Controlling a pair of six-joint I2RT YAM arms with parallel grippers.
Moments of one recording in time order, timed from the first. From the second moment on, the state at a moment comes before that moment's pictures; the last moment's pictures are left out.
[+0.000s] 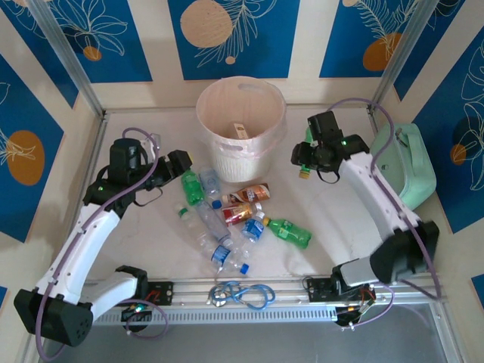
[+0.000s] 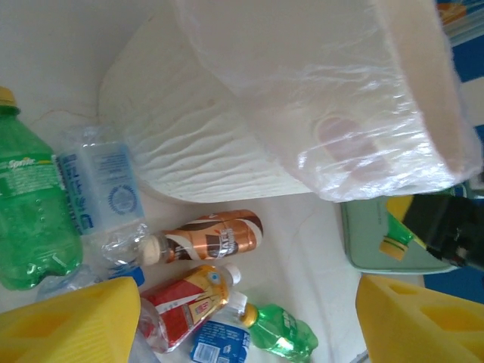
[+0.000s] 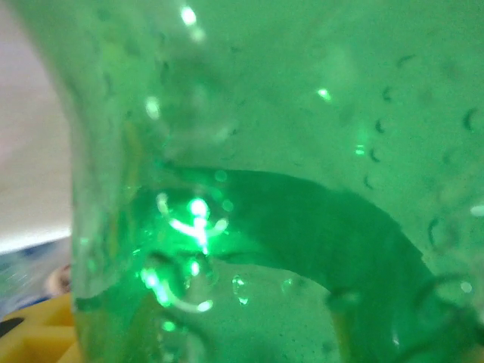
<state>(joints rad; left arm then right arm) -0.25 1.02 1.03 -0.56 0.45 -0.74 0.36 1.35 1.36 -0.97 0.07 0.48</state>
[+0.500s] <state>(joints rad) -0.32 1.22 1.25 -0.19 0.72 -0.93 0.79 1.28 1.52 -0.89 -0.16 0.39</state>
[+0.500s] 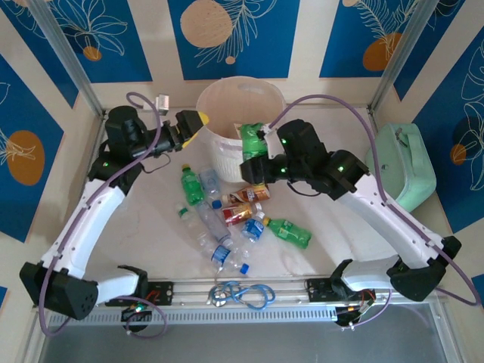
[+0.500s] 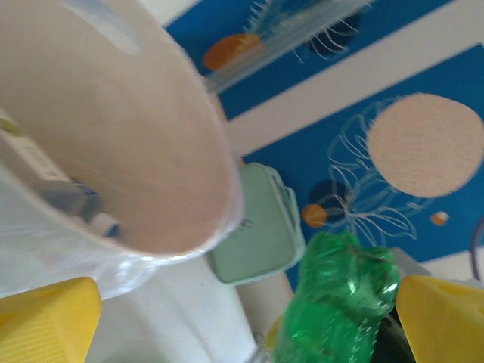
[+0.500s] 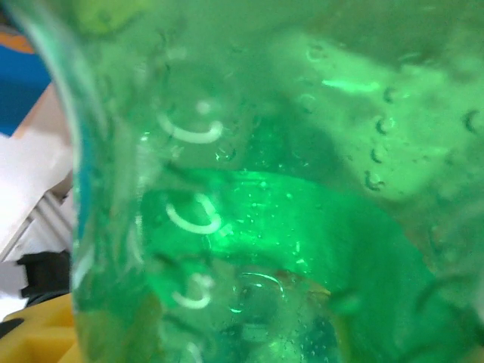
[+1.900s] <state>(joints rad) -0.43 1.39 1.15 0.57 0.93 -1.42 0.71 1.39 1.60 -0.72 -0.60 0.54</state>
